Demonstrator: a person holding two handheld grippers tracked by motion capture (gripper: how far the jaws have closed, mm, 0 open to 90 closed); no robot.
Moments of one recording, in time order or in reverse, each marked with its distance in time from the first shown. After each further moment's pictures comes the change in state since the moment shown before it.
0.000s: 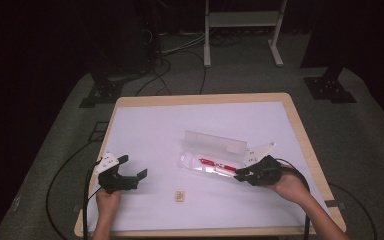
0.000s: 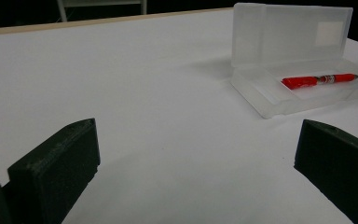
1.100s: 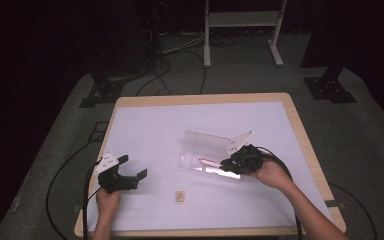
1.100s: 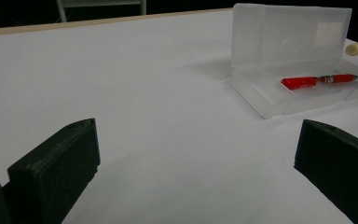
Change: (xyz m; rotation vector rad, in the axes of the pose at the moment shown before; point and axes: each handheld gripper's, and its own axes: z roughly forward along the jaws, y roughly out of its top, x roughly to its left) left arm 0.000 0.000 0.000 0.000 -0.003 -0.001; right arm -0.020 0.038 0.033 0.029 0.016 -0.032
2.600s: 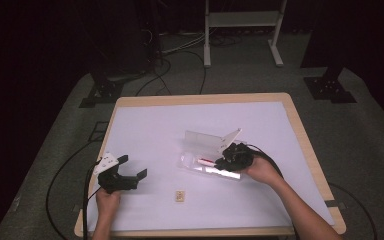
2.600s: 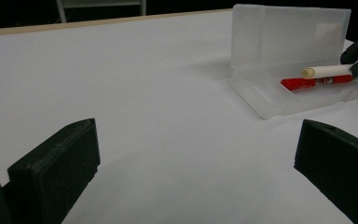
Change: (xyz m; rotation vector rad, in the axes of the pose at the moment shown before) left arm 0.000 0.000 0.000 -0.008 -0.002 -0.006; right arm -0.017 0.003 0.036 0.055 0.029 0.043
